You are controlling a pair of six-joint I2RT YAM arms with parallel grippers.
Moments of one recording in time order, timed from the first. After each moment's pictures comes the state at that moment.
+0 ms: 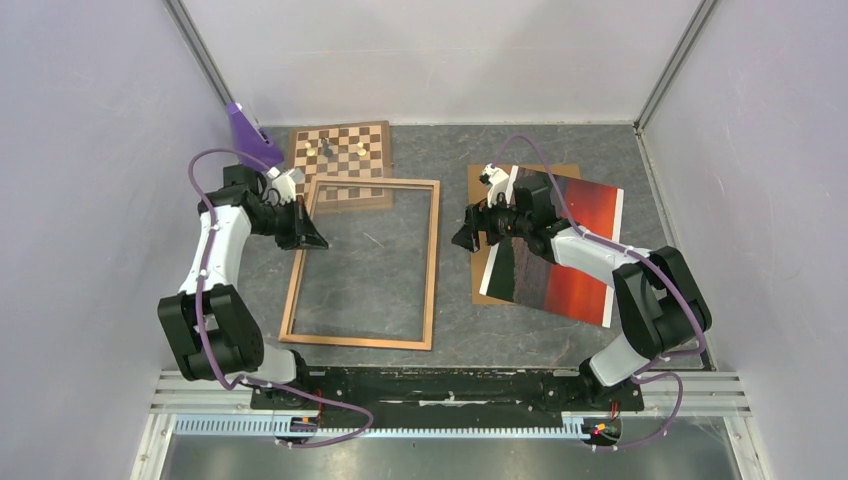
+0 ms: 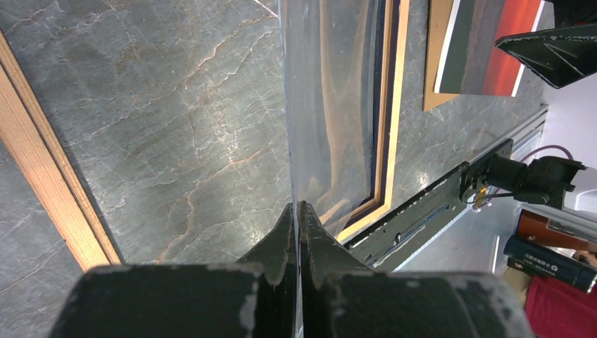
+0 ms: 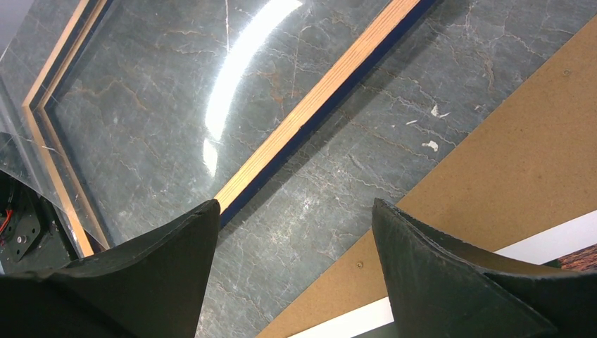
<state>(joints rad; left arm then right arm) 0.22 1.43 1.16 -0.99 0.72 0.14 0.41 1.59 0.86 0.16 -0.55 0.12</state>
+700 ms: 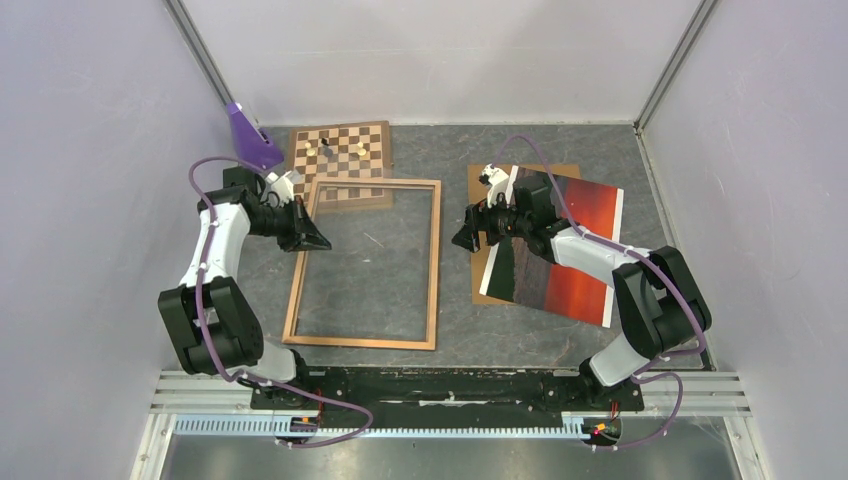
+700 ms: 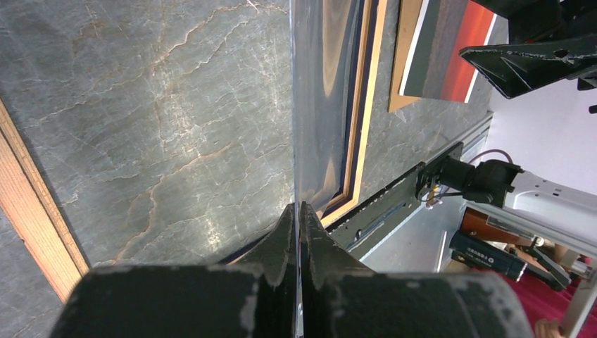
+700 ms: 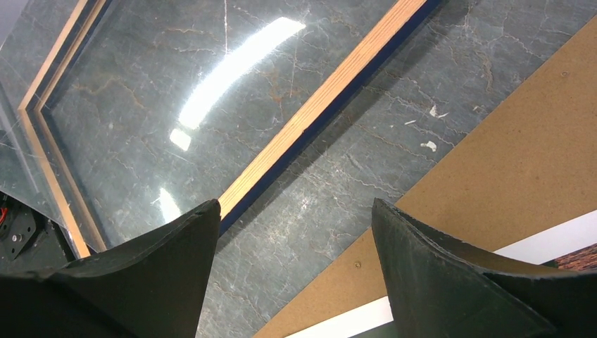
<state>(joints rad) 0.23 1.47 1.17 -1.02 0.78 0.06 0.41 1.59 0.86 0.16 -0.55 0.11</state>
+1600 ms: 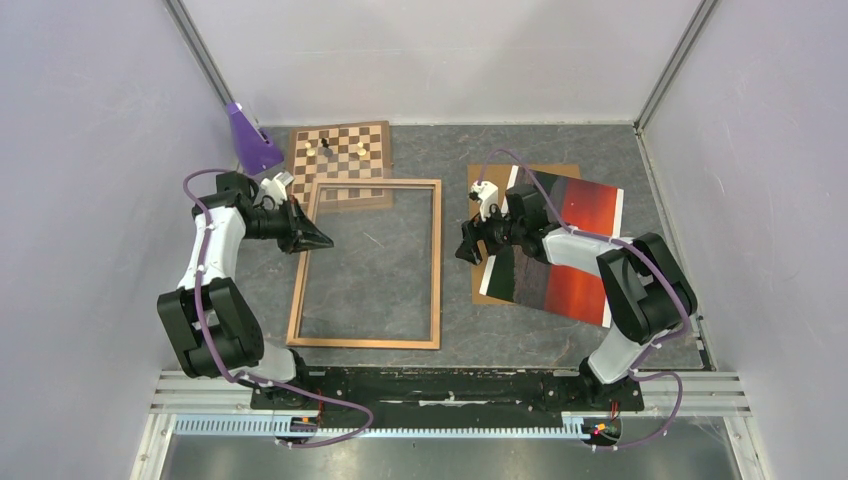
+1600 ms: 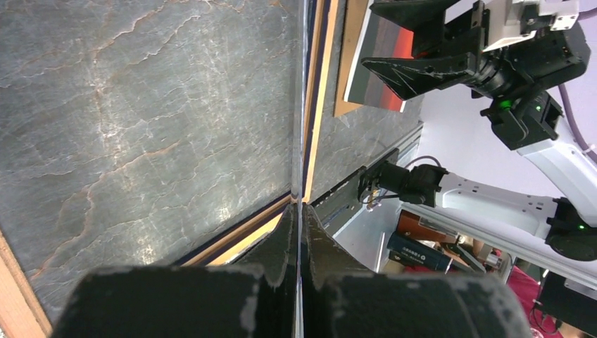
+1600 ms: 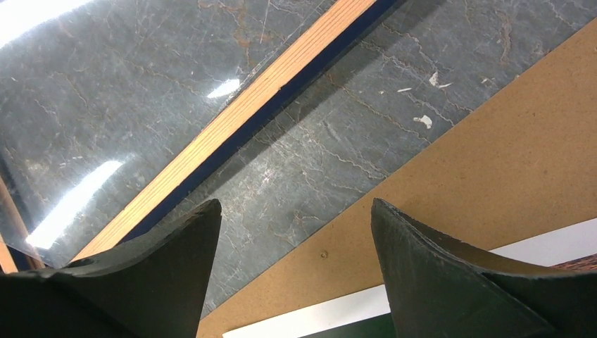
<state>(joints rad) 0.28 1.46 1.14 -1.02 0.91 -0.04 0.42 1.68 0.85 0.14 -0.54 -0.09</state>
